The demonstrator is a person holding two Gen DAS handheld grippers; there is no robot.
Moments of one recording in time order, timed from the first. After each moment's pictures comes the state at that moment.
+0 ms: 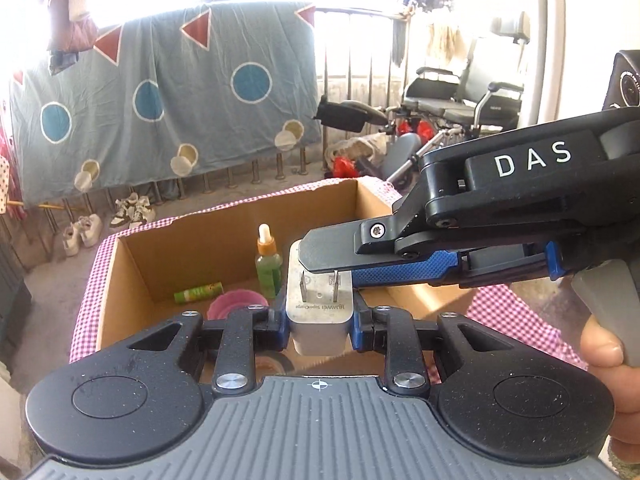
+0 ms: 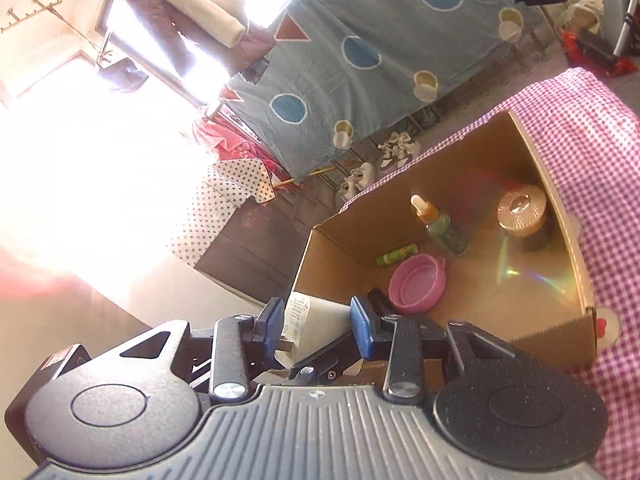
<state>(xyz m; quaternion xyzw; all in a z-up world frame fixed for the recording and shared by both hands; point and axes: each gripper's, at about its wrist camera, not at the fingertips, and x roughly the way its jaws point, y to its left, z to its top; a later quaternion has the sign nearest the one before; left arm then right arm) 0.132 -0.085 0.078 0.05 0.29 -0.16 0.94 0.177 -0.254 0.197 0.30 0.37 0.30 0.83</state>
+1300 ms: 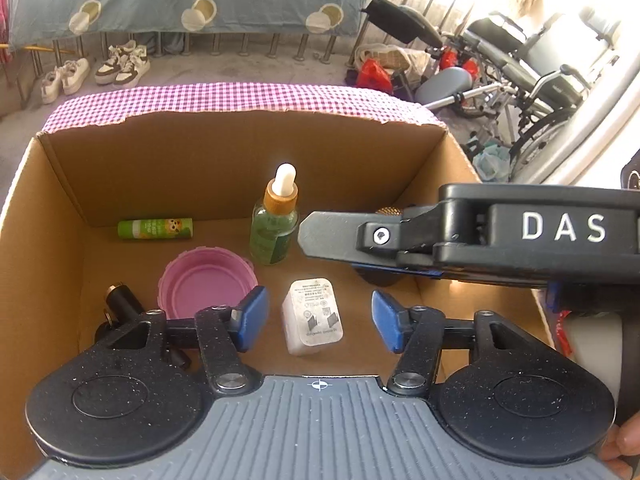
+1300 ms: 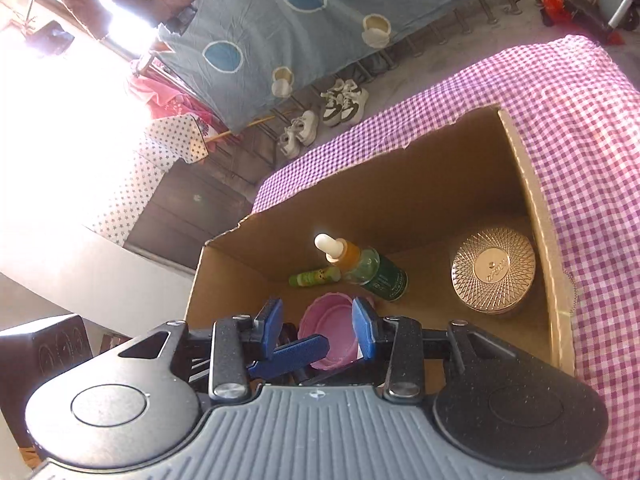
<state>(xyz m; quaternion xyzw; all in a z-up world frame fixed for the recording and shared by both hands) 0.237 -0.063 0.039 -0.08 0.47 -0.13 0.87 0.303 -0.236 0.149 0.27 0.47 0.26 0.80</state>
